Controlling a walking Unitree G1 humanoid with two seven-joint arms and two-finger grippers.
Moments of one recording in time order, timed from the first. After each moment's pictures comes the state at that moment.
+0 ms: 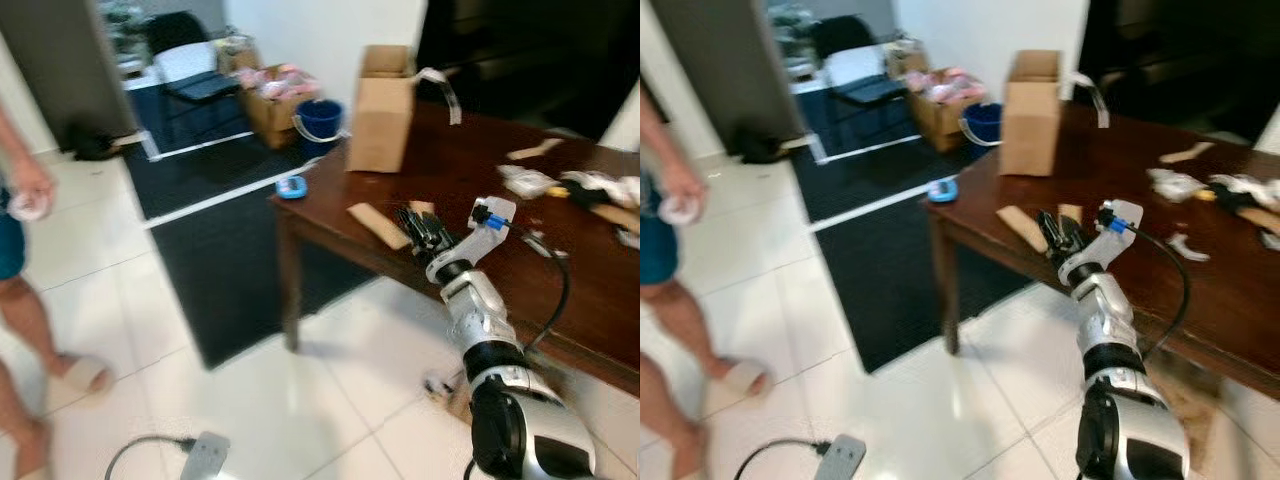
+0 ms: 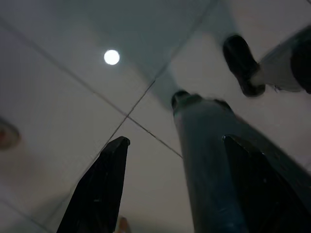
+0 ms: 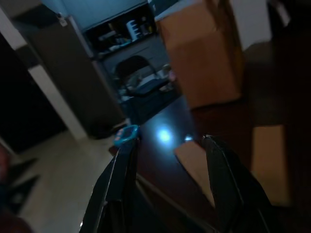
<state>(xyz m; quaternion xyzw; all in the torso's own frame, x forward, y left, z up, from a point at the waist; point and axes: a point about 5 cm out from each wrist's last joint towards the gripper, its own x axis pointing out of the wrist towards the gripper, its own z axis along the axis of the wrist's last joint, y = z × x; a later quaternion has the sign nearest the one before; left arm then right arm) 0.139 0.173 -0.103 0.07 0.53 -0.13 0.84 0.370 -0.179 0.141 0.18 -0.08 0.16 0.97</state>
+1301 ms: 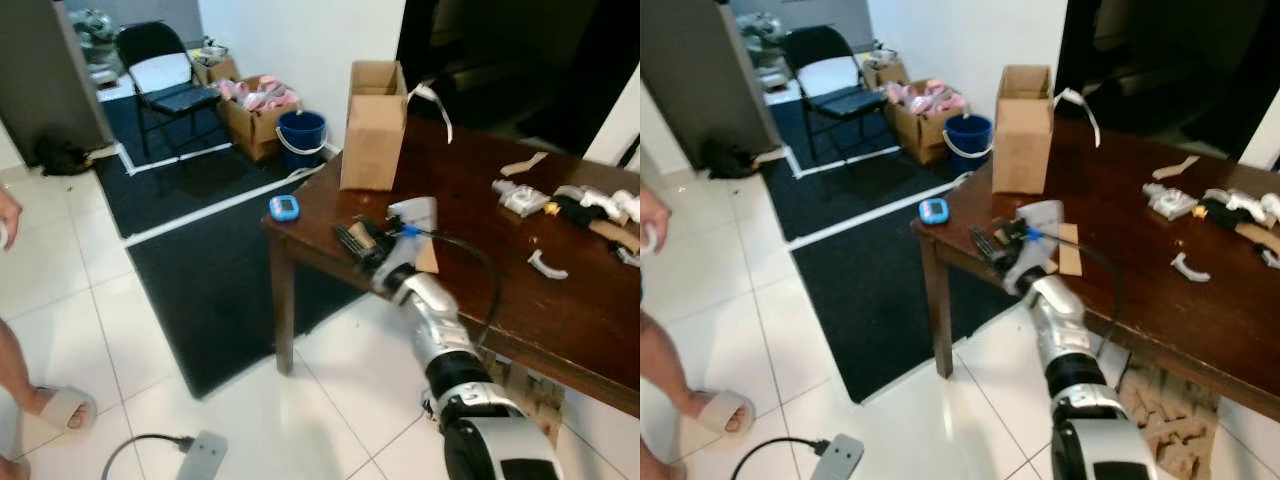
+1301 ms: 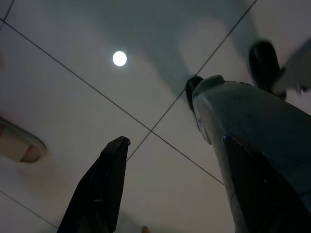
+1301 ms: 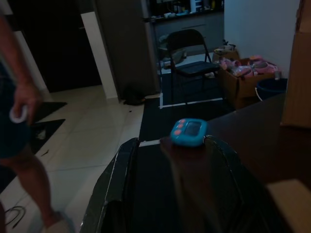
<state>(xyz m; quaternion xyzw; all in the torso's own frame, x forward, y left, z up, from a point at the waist) 0.146 0.177 -0.100 0.09 0.52 -0.15 0.83 0.362 -0.121 0.137 0.08 -0.06 0.26 0.96</state>
